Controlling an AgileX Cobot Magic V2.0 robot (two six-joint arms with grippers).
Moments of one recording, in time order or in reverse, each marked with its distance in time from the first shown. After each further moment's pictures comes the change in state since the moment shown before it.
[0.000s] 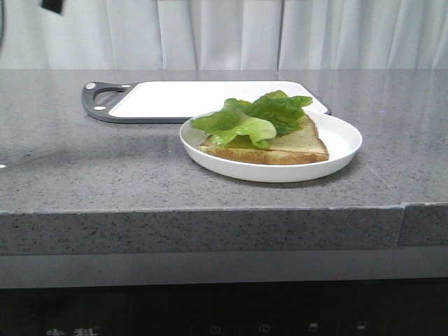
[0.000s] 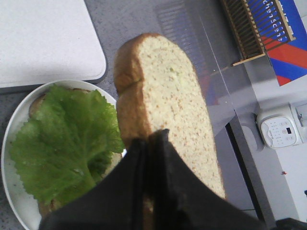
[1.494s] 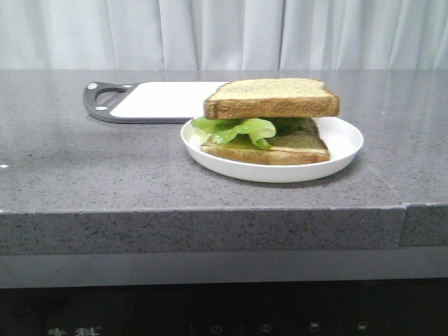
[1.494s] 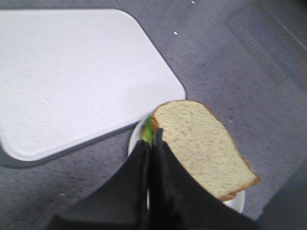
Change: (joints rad) left arm 0.052 -0.221 -0.018 0.451 -0.152 -0.001; right arm -0.111 -0.008 0.002 -0.002 -0.002 0.095
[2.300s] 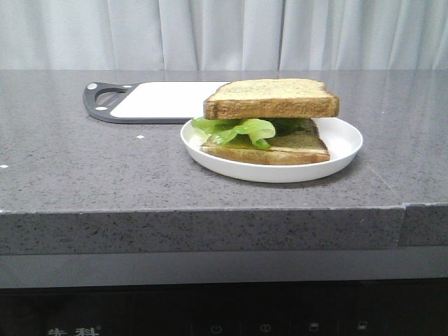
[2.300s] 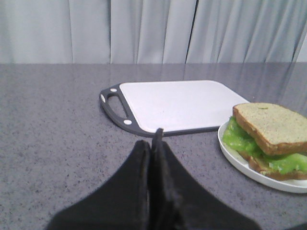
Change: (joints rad) left arm 0.002 -1.086 0.907 0.188 -0.514 -0.008; right arm -0.051 -0.482 0.325 0.000 -0.104 0.008
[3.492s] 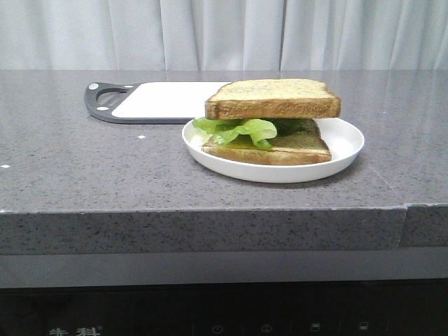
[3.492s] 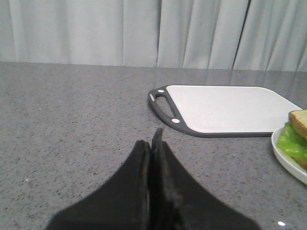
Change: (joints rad) left arm 0.045 -0.079 0.061 0.658 -0.019 -0.644; right arm 0.000 0.000 0.000 0.000 0.000 0.000
